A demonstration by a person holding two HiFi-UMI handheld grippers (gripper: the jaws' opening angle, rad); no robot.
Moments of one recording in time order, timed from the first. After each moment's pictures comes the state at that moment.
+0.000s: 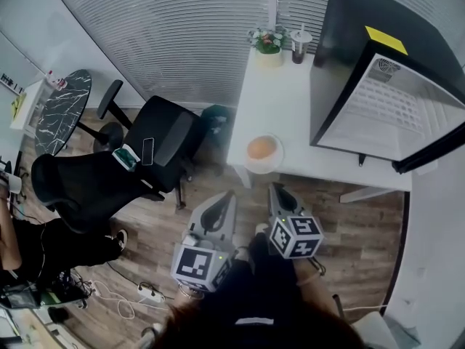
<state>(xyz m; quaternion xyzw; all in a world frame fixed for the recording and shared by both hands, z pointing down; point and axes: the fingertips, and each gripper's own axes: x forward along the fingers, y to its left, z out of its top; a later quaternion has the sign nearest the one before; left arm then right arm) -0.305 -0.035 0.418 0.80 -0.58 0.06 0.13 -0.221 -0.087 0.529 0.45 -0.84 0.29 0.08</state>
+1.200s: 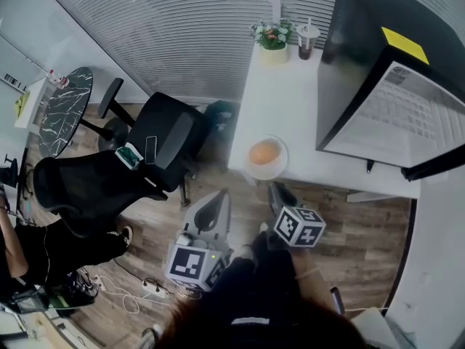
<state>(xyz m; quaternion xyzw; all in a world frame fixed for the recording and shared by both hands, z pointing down) -0.325 -0.068 0.434 0.78 -0.61 0.08 0.14 -0.224 -0.123 0.598 0.43 -0.80 0.41 0.06</state>
